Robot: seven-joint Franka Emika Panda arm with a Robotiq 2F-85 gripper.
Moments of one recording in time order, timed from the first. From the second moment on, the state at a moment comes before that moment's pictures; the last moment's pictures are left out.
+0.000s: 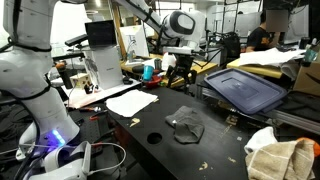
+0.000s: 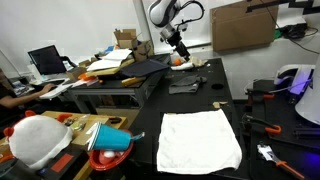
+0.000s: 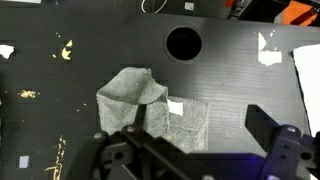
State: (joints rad) arm -0.21 0.48 -0.04 -1.69 -0.23 1.74 -0.48
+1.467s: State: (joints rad) arm -0.18 0.73 -0.05 -1.75 -0.38 2.13 -0.47
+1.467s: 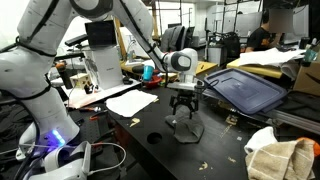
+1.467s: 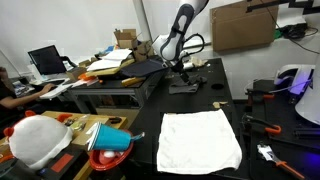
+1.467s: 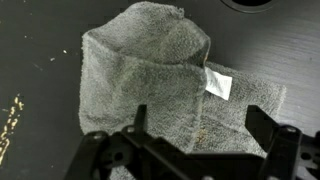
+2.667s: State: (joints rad) arm -0.16 0.75 -0.05 -1.77 -0.56 2.13 -0.59
